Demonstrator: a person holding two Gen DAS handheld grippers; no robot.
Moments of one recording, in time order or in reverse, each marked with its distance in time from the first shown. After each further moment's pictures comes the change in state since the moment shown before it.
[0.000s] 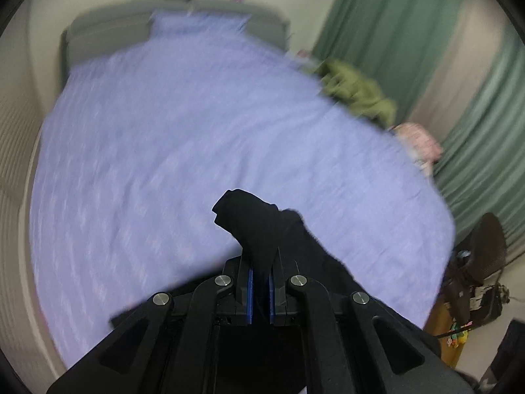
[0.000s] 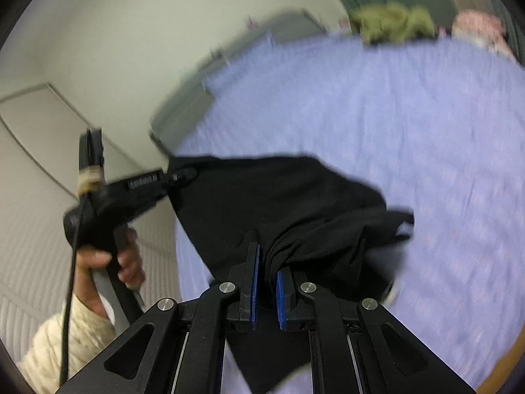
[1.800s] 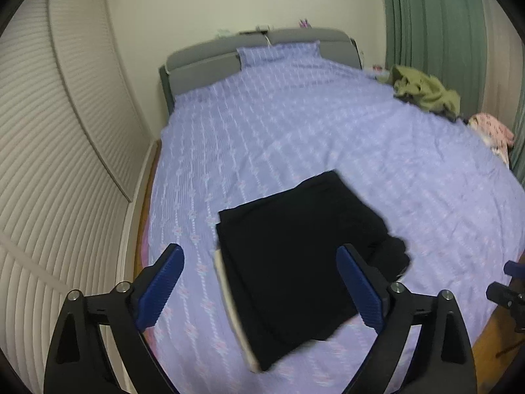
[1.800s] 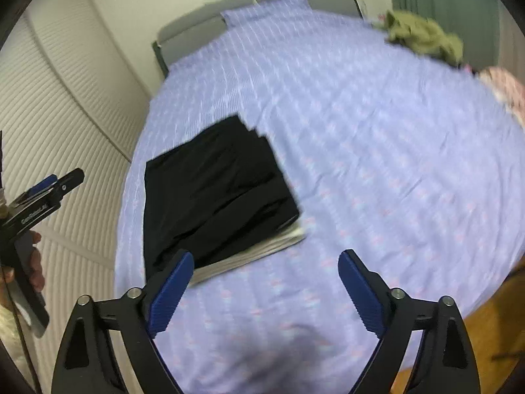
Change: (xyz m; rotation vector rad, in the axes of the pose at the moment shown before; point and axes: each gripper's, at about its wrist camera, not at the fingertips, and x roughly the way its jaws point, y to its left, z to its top) left arm -0.143 -0.092 -0.181 0.022 -0.227 0.491; right arm -0.099 -0.085 -0.009 -0.394 0.163 -0.149
